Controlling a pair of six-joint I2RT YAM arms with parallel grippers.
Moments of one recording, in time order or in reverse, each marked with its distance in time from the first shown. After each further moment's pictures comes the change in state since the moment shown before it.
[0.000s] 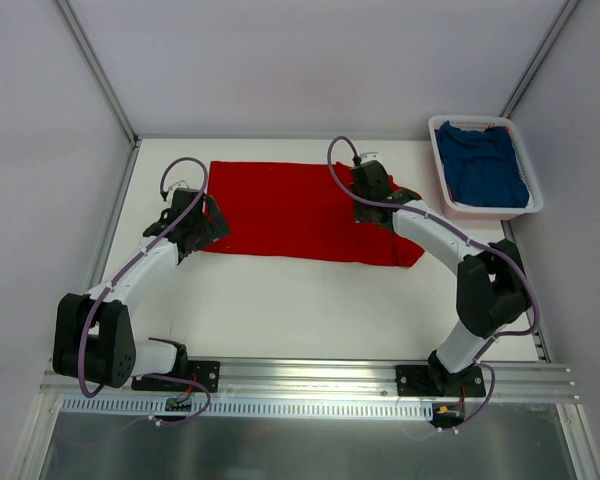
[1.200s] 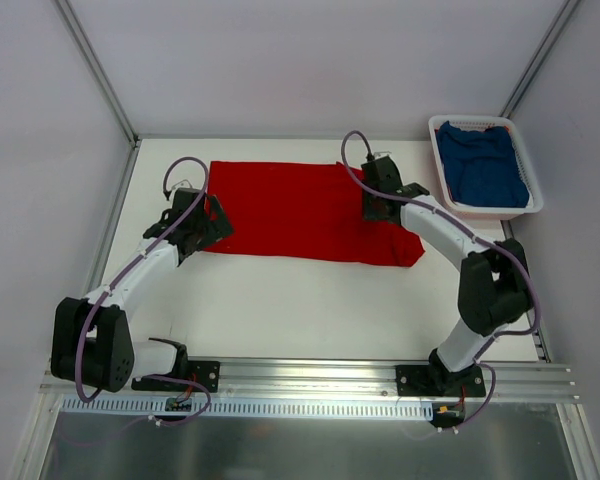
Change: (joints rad) left arm -0.014 -0.023 0.000 0.001 0.036 -0.008; right arm -0.078 0.045 0.059 -0.077 -0.022 0.018
